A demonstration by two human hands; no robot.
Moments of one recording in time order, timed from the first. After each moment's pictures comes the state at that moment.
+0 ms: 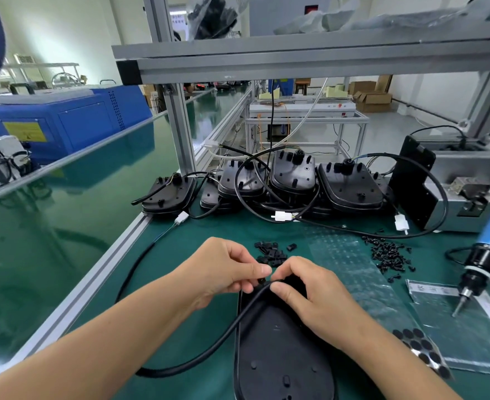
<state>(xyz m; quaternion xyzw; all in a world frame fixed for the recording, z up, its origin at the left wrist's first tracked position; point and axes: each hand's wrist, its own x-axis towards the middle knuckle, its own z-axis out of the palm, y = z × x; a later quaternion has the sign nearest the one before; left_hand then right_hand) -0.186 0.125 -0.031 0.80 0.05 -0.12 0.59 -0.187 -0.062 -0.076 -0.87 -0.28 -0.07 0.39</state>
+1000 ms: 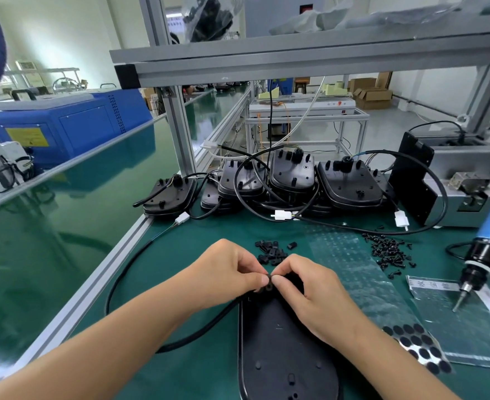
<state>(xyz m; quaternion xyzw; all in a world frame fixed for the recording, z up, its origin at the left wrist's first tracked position) -0.192 0.127 -0.028 0.91 -0.09 -0.08 0.40 -0.190 -0.057 -0.080 -0.87 -0.26 -0.10 0.41</state>
